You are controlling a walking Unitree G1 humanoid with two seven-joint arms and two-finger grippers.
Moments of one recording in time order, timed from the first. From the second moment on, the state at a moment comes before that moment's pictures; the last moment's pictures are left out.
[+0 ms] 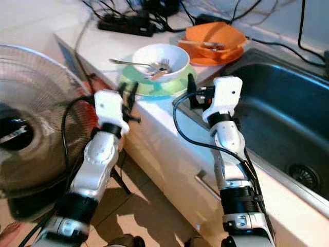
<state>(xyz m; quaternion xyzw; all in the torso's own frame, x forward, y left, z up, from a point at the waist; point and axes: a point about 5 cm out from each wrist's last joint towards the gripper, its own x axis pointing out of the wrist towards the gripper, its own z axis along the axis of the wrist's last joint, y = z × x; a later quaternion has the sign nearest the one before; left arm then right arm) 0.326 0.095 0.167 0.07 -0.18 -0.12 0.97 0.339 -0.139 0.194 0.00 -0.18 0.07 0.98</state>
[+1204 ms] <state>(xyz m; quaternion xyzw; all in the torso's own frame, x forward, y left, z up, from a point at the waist) 0.309 0.062 0.186 0.23 -0.23 -0.26 0.91 0.344 -0.177 0.177 -0.03 -0.14 0.01 0.99</state>
